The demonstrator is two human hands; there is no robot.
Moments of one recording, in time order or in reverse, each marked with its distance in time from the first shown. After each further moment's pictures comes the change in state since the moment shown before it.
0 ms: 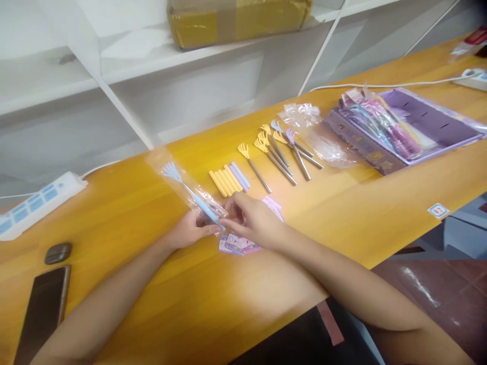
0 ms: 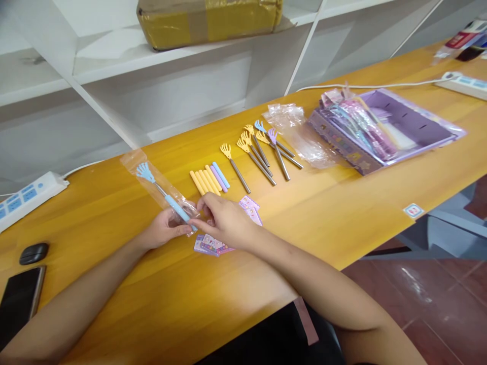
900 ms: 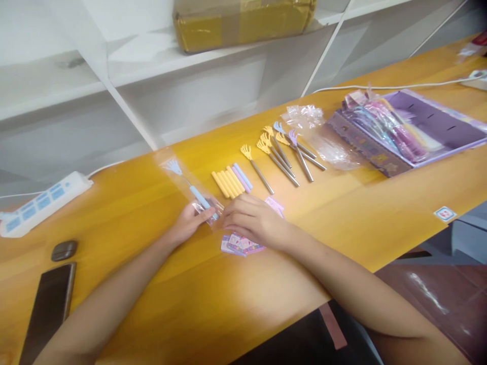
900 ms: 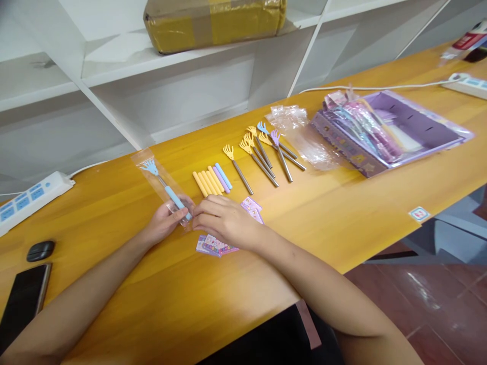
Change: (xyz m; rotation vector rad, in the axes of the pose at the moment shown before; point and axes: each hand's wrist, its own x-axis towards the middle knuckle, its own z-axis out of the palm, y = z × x) left_hand 0.006 -0.003 -0.008 -0.057 0.189 0.043; right_hand 0.006 0.006 -0.009 -0.234 0.018 -0.561
